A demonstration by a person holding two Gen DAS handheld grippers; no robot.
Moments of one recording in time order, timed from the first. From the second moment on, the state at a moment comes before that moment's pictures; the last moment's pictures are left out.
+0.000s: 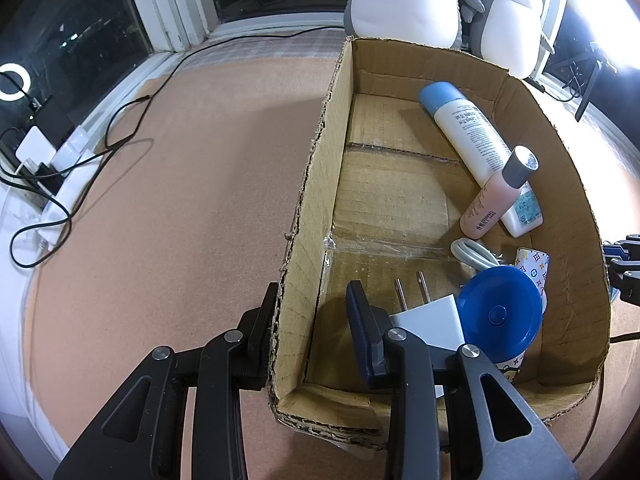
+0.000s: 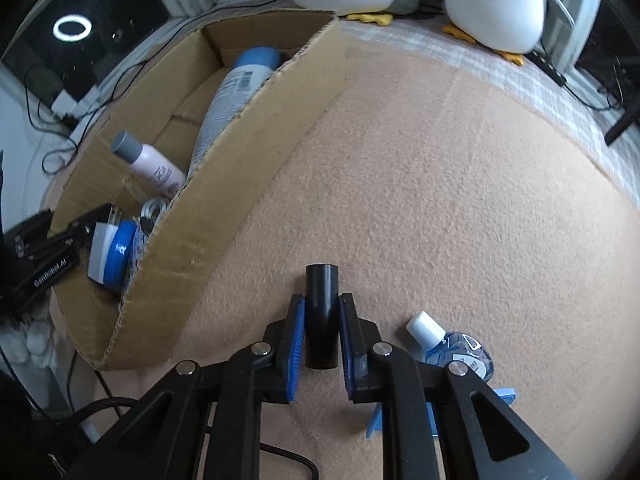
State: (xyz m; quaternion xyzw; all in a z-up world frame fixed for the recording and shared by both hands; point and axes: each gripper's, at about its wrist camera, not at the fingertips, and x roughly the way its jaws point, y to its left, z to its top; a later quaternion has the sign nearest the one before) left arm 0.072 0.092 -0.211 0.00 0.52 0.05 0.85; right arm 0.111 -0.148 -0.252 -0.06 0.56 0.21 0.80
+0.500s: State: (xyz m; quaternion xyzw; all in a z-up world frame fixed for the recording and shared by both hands) left arm 0.071 0.092 -0.211 0.00 0.52 0.05 0.85; right arm 0.128 -0.188 -0.217 0.11 0.53 0.20 0.82
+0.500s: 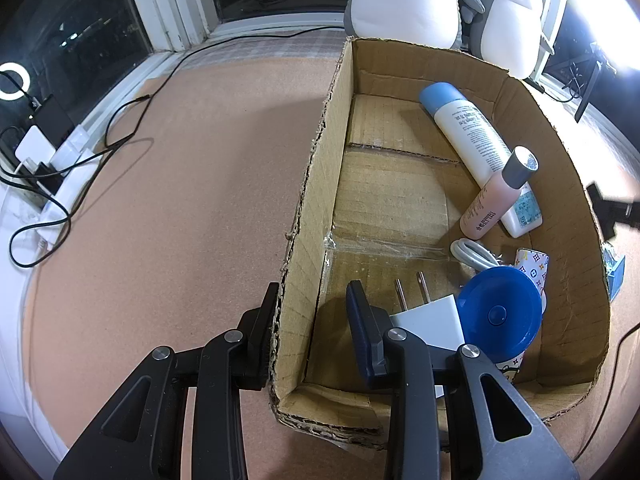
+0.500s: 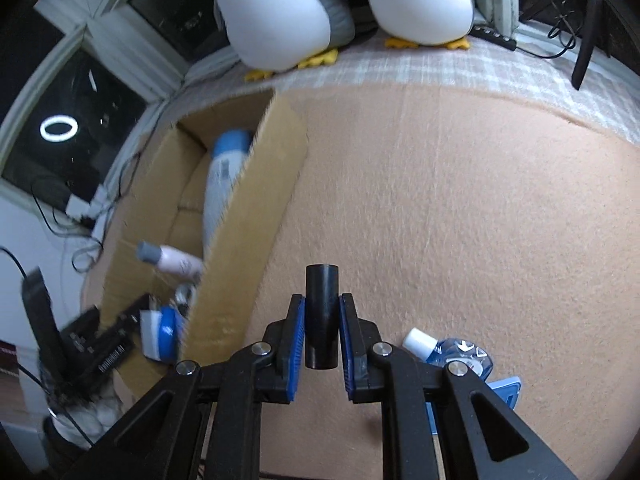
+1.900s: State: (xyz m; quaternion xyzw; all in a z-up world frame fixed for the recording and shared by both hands) left arm 0.074 0.090 -0.211 0.00 0.52 0.05 0.85; right arm 0.181 -0.128 -0.165 0.14 0.48 0.21 0.84
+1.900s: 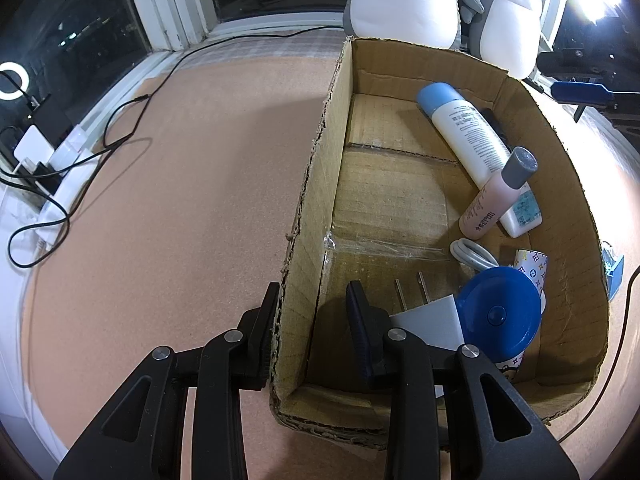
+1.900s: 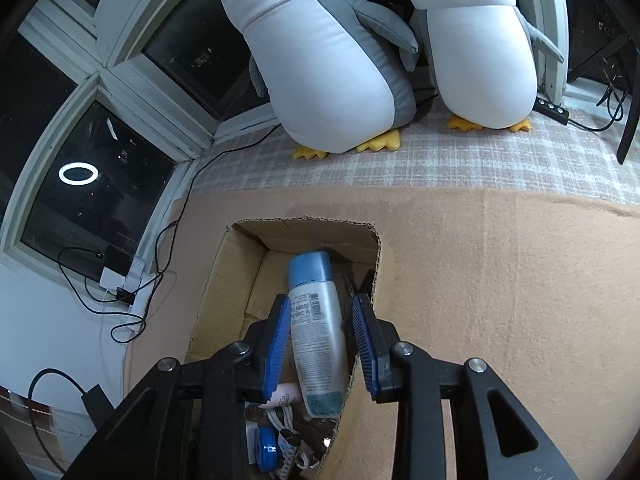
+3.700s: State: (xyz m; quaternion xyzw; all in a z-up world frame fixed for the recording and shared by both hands) left arm 0.074 0.092 -0.209 0.00 0.52 0.05 0.85; right arm 0.090 -0.203 -0.221 -0.17 0.52 0.19 0.81
